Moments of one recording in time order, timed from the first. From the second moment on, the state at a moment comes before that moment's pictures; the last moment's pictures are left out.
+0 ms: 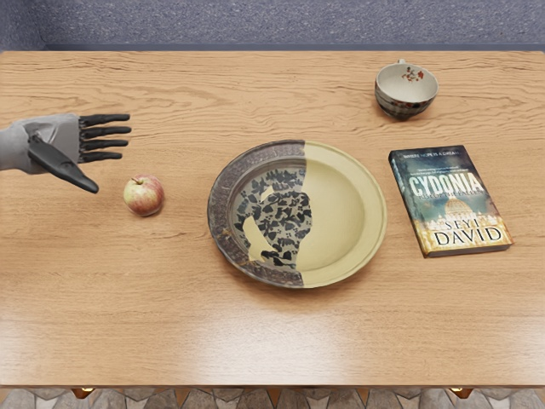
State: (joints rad) left arm -0.96 0.92 -0.35 -1.10 0.09 -0.61 0.18; right arm -0.09 0.00 0.06 0.12 -0.04 0.10 -0.06
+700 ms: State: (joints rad) left arm -1.18 0.87 -0.14 -1.17 0.32 -0.26 0.23; right arm -0.09 0.00 0.06 0.12 -0.04 0.10 -0.06
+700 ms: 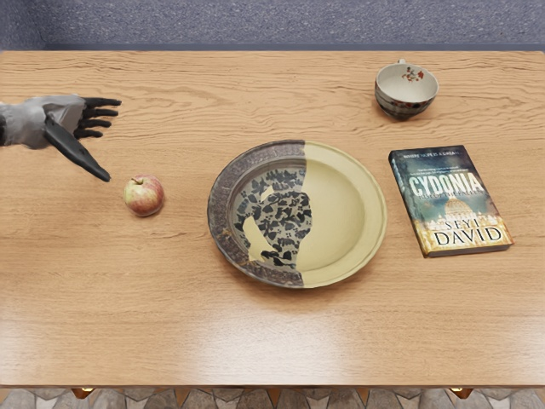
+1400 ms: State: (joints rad) left arm -1.29 0.67 0.28 -1.29 0.31 0.19 0.04; right arm -0.09 0.00 0.06 0.12 -0.04 0.10 -0.06
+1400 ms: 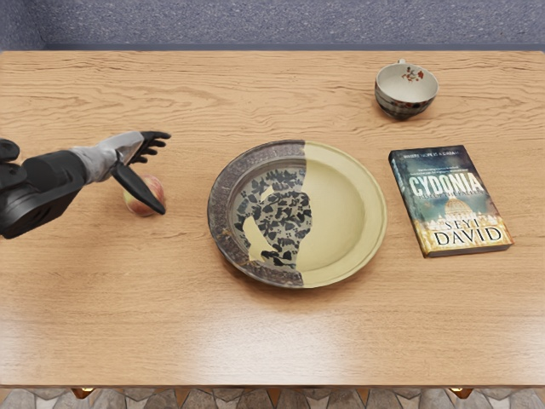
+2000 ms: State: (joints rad) left arm -1.24 0.72 0.30 -1.33 0.31 0.24 0.05; right arm -0.09 0.00 0.06 0.12 -0.04 0.10 -0.06
